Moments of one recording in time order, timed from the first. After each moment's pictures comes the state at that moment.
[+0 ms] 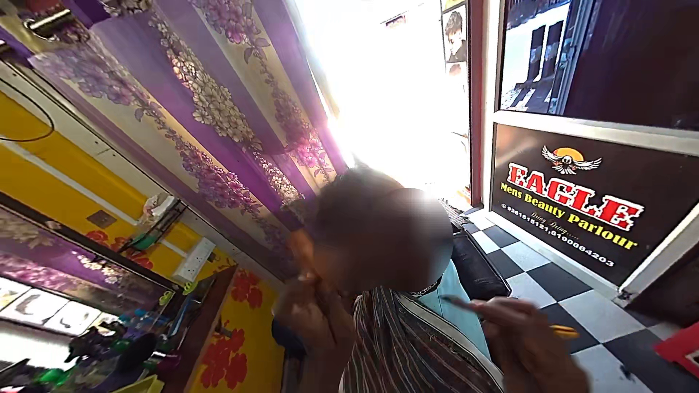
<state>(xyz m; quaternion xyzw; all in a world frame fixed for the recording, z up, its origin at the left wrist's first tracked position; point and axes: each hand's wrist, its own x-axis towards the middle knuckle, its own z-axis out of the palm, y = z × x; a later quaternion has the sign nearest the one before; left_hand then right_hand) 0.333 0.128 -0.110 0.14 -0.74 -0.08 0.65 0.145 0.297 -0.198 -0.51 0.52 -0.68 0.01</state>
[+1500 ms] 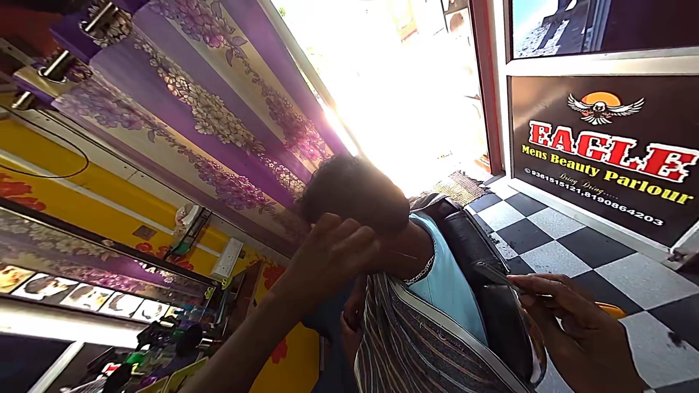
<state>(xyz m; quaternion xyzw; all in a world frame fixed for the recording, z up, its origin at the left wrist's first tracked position) 0.296 0.102 -0.028 0.00 -0.94 0.32 0.09 0.073 0.313 -0.252 -0.42 0.56 -0.71 0.06</state>
